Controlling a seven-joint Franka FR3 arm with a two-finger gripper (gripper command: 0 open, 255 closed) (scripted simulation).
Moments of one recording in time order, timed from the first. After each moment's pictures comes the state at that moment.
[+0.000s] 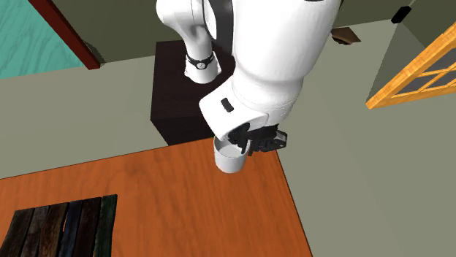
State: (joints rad) arm 0.00 0.01 0.22 -1.80 -0.05 1.86 0.60
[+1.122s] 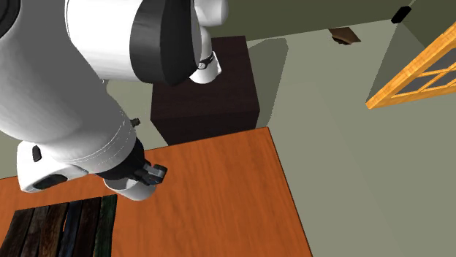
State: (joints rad) arm -0.20 0.13 0.04 -1.65 -0.03 1.84 0.21
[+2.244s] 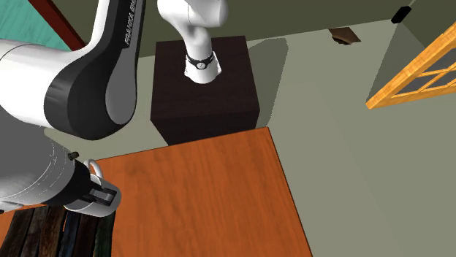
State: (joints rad) arm -0.30 0.29 -0.02 -1.54 -0.01 1.90 0.05
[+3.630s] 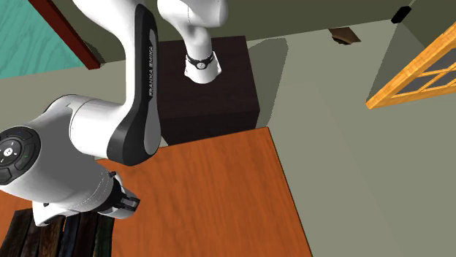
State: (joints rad) arm -0.30 0.36 -0.02 -1.73 -0.01 2.16 0.05
